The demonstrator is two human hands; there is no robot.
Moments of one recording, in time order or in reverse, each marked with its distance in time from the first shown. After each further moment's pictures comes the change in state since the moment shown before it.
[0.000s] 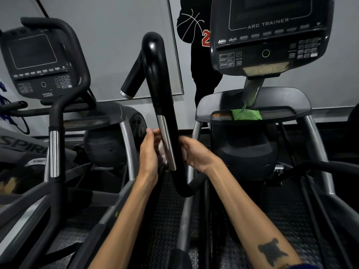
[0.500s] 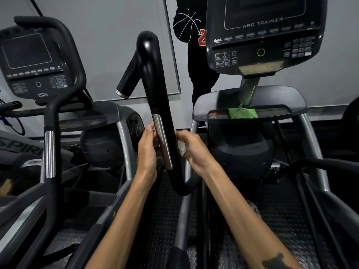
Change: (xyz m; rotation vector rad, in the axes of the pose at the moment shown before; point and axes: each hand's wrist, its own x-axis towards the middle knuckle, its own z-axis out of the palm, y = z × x) left_hand -0.003 0.008 0.007 0.013 -0.032 0.032; right_hand -0.013 -0.002 0.013 -0.133 0.257 -0.290
